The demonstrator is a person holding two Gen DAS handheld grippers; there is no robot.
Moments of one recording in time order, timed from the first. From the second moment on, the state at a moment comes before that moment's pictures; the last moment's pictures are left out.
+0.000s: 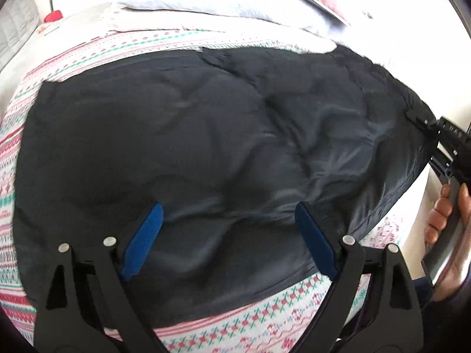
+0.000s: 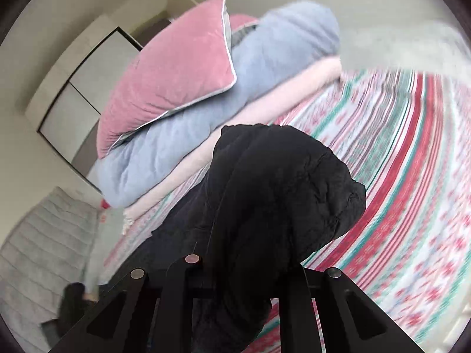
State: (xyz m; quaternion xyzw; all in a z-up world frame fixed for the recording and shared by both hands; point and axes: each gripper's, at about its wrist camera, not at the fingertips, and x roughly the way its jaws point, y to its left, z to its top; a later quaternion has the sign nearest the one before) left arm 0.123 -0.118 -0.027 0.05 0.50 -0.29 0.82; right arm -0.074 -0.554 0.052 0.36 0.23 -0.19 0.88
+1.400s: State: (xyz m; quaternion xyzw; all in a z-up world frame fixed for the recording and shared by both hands) left arm 0.153 0.098 -0.014 -0.08 0.51 -0.13 0.85; right arm 0.011 -0.172 0.017 -0.27 0.29 0.14 0.91
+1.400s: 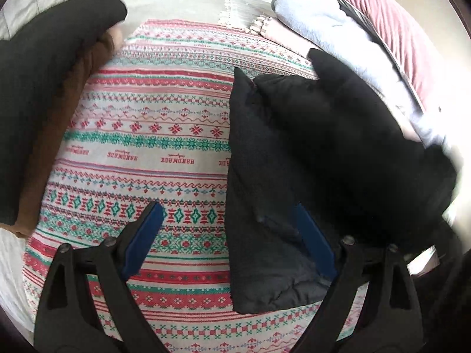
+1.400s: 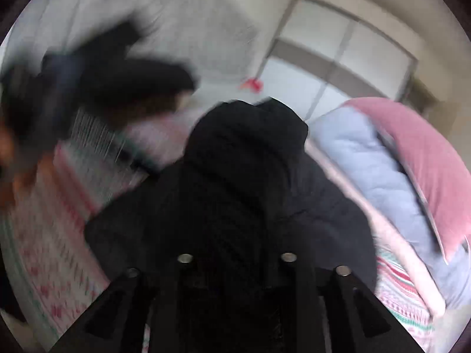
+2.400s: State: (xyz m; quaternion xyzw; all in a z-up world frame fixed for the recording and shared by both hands) left arm 0.178 0.154 -0.035 -0.30 0.54 -0.18 0.76; right arm -0.005 -0.126 -0.015 -0.31 0.27 0.20 0.89
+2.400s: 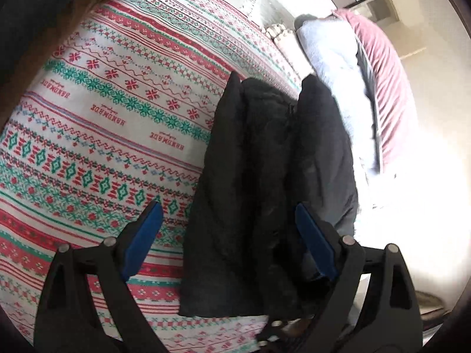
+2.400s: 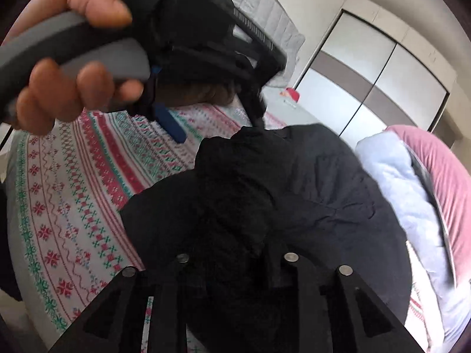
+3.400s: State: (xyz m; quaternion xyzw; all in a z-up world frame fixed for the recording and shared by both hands) left arm 0.174 0.053 -0.009 -0.18 0.49 -0.25 0.81; right arm 0.037 -0.268 0.018 0.06 0.48 0.24 0.84
